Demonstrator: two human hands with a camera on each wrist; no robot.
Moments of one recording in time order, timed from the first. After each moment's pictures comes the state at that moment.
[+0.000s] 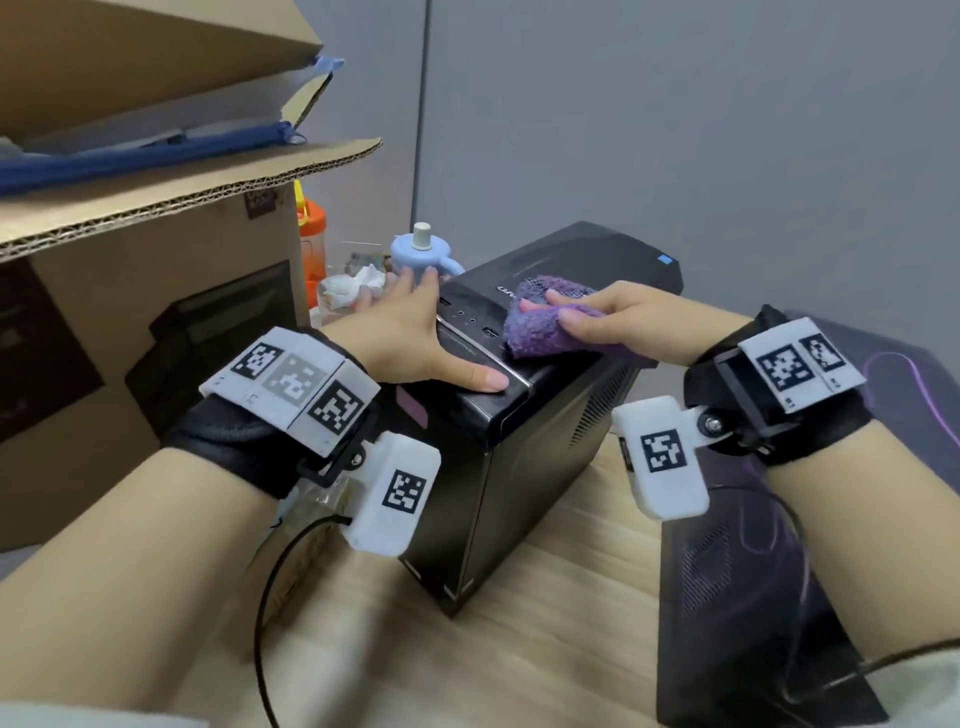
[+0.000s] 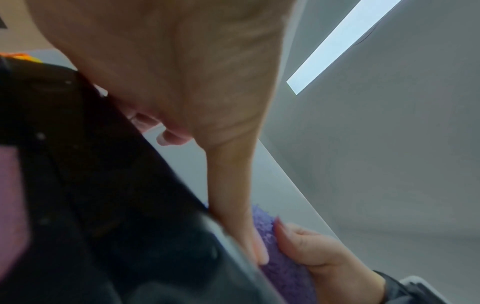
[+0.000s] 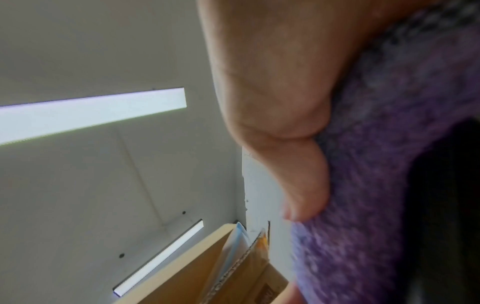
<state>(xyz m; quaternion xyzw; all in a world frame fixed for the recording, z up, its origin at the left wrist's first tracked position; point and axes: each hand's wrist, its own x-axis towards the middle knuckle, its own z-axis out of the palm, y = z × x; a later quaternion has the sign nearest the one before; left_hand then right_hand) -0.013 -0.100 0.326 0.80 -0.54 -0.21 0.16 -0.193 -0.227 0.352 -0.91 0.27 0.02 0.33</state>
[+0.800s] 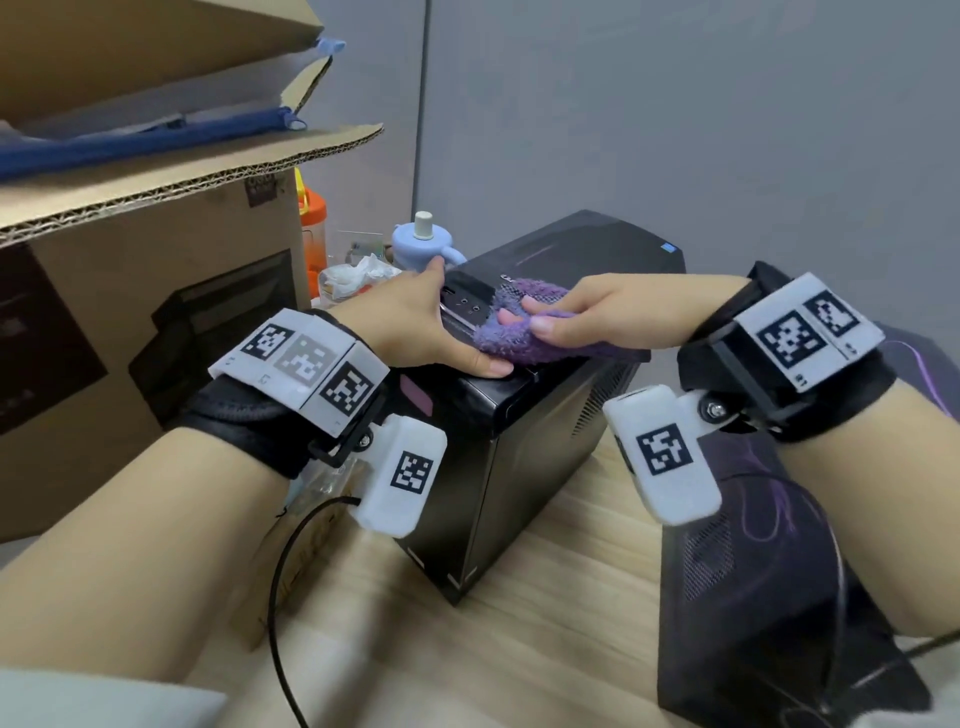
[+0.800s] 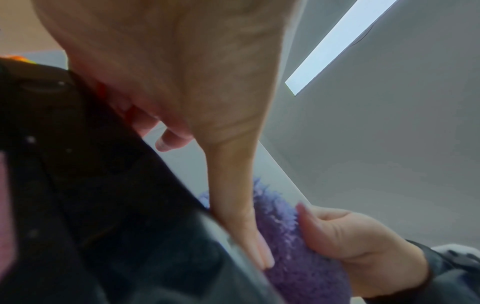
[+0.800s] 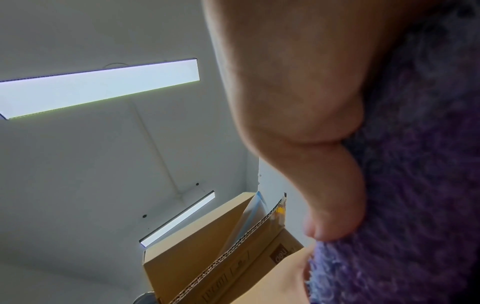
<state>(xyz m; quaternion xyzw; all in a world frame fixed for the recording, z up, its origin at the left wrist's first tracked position) -0.011 -0.099 0.329 0.79 -0.55 -0.21 0.19 -0.173 -0.208 0.368 -0.93 0.29 0.12 0.22</state>
